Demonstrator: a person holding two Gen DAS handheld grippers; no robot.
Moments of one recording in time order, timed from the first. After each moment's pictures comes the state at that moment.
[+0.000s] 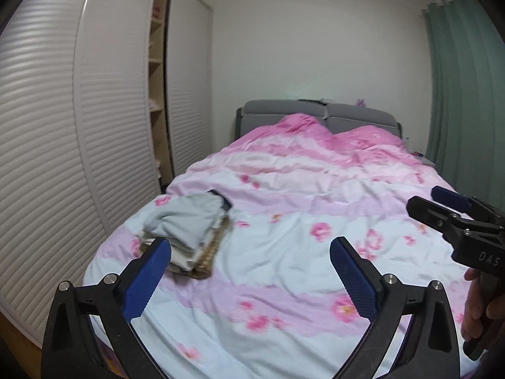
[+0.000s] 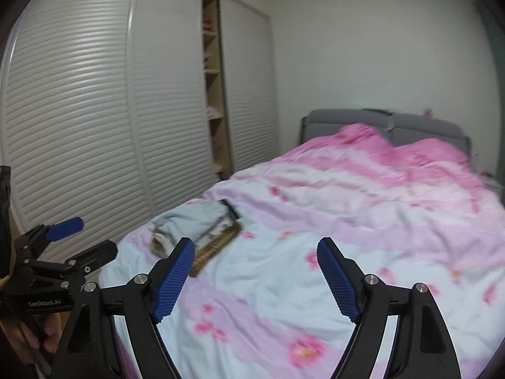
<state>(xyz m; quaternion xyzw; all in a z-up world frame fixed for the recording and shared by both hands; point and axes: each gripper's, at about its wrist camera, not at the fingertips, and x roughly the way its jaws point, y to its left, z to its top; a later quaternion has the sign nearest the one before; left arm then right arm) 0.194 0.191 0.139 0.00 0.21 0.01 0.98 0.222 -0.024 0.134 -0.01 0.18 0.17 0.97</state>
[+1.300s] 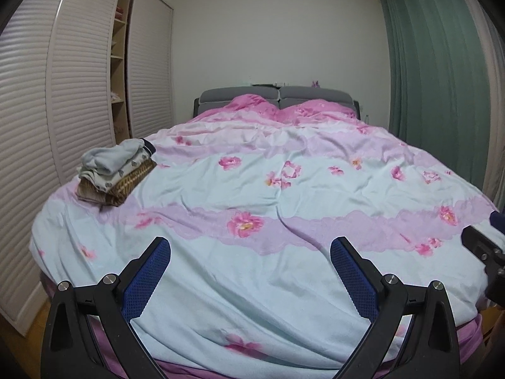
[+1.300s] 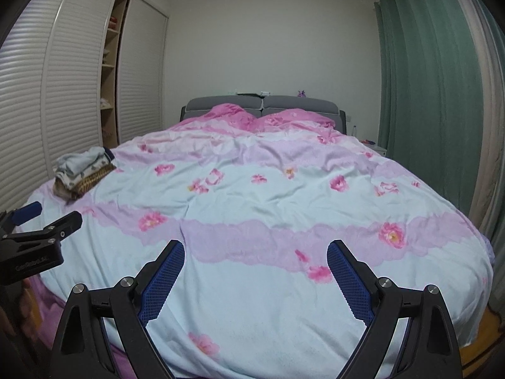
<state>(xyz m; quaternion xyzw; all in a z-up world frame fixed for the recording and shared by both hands) 0.066 0.015 -0.019 0.02 0.21 -0.06 0.98 0.006 -0.200 -0.019 -0.02 0.20 -0.08 0.98</state>
